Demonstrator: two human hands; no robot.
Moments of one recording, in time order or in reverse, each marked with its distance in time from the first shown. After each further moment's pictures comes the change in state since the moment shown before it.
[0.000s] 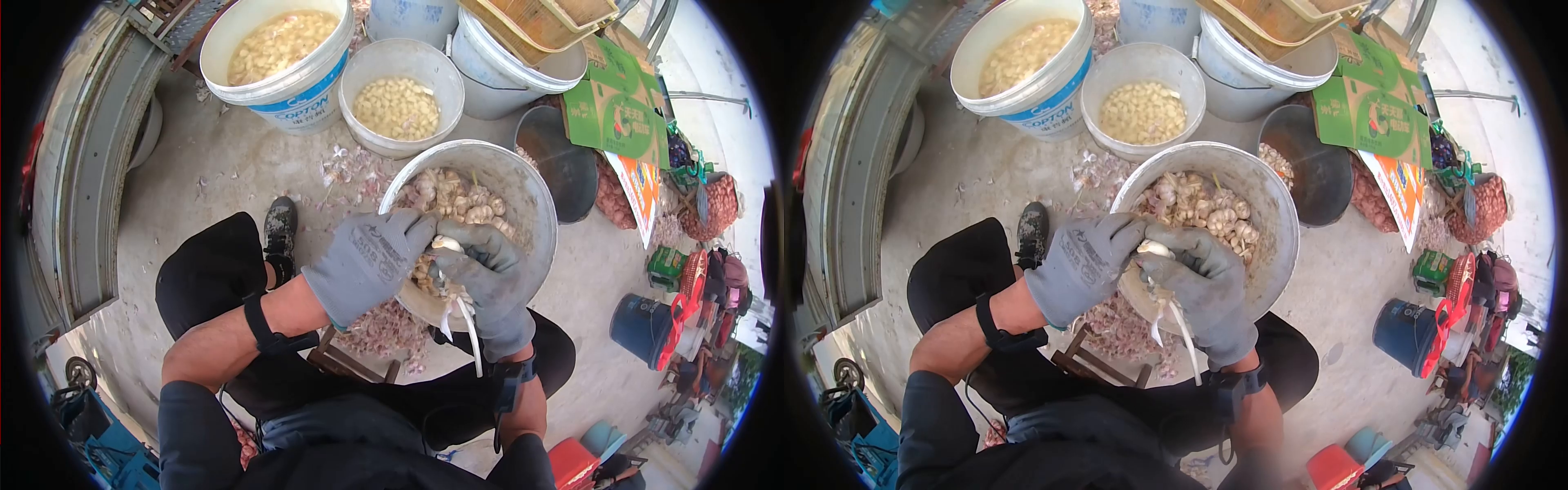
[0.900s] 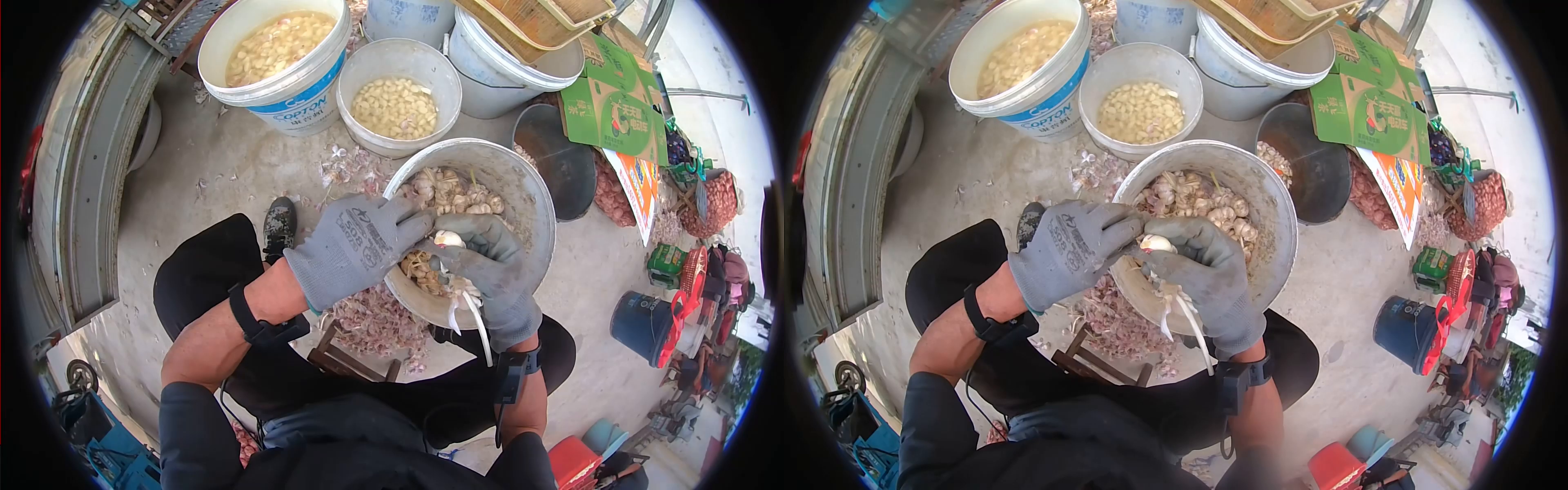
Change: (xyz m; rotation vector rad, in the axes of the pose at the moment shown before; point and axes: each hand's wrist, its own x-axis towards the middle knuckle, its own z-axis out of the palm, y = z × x) left_hand 0.009 -0.016 -0.022 -0.028 -0.057 0.039; right_hand 0.006 -0.006 -0.005 0.070 -0.013 0.035
